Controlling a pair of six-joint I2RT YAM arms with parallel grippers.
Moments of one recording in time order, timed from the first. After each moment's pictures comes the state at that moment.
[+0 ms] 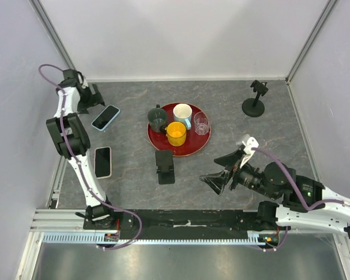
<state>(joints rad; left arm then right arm) 0.27 2.26 2.00 -0.79 0.12 -0.13 1.27 0.58 0.83 -0.41 0.28 0.41</state>
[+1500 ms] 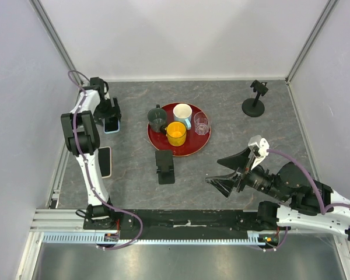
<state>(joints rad) 0.15 2.28 1.87 -0.84 0.02 -0.16 1.27 0.48 0.82 -0.38 0.23 0.42</state>
